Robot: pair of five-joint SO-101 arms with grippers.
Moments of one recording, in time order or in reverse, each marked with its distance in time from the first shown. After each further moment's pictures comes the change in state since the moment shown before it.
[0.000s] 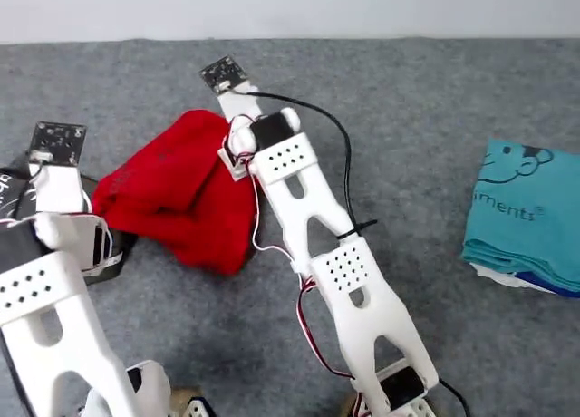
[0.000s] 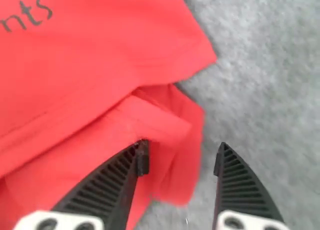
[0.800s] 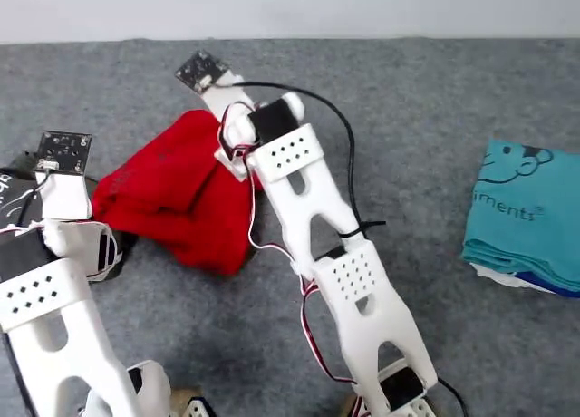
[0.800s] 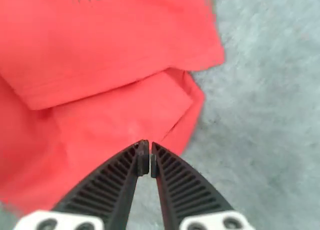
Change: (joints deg) left arm 0.0 -1.6 5.1 -3.6 0.0; right arm -1.5 -15.6 1.4 13.8 13.9
